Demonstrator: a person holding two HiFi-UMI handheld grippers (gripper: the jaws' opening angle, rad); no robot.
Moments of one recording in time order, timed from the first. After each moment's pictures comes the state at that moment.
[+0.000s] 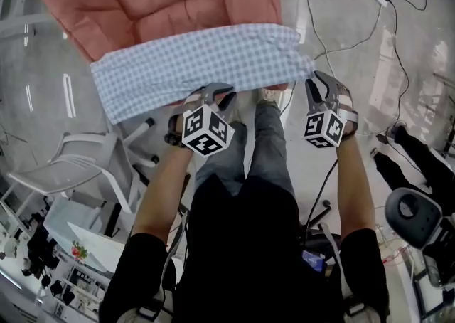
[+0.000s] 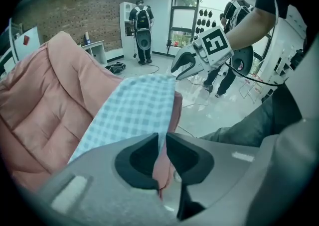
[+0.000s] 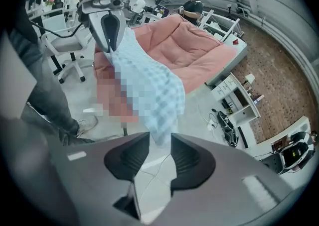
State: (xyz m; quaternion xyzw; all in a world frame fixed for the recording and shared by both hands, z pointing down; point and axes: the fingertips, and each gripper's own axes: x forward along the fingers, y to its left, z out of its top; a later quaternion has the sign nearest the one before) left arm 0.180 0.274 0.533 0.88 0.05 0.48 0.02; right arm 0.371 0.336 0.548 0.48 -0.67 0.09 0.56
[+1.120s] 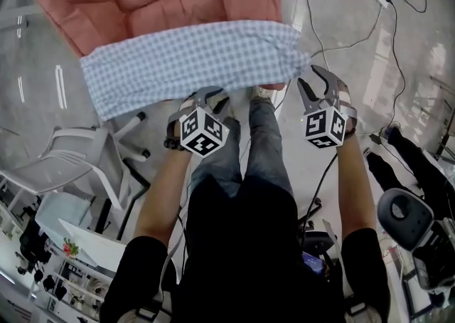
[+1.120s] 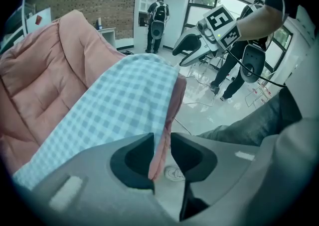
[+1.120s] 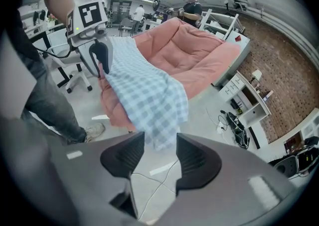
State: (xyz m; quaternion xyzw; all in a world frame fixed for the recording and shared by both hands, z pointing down) left arm 0.158 0.292 0.576 0.86 0.00 0.50 0.08; right arm 0.361 0.321 0.540 0.46 -0.71 0.12 0.53
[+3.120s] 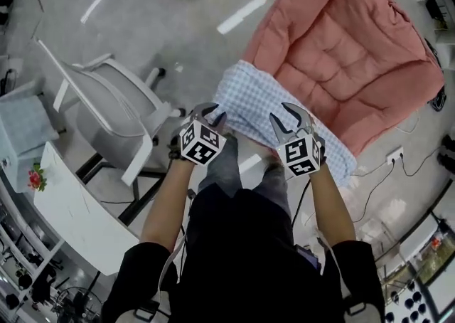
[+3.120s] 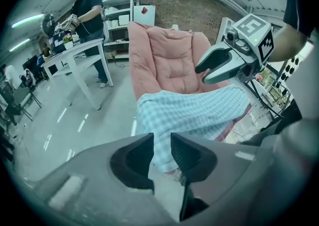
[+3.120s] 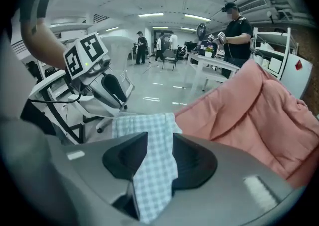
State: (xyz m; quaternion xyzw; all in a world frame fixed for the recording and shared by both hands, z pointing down) left arm -0.215 0.104 0.486 0.79 -0.37 0.43 0.26; right arm -0.074 0.067 0.445 0.22 -0.87 0.09 0.42
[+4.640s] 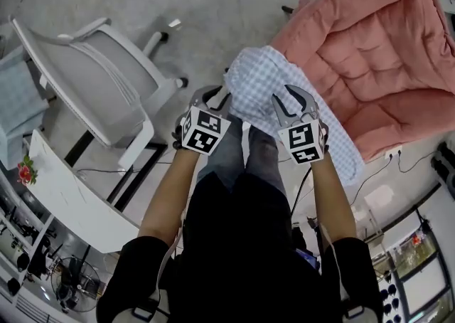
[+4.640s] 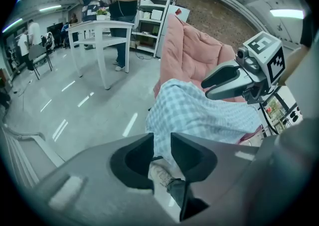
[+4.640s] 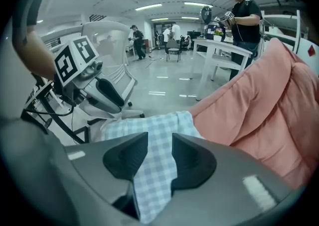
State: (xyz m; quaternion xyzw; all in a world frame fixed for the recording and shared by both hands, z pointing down) left arm -0.271 0.097 0.550 0.74 -0.43 0.35 0.37; right arm -0.149 0.049 0.514 0.19 -0.86 0.14 0.45
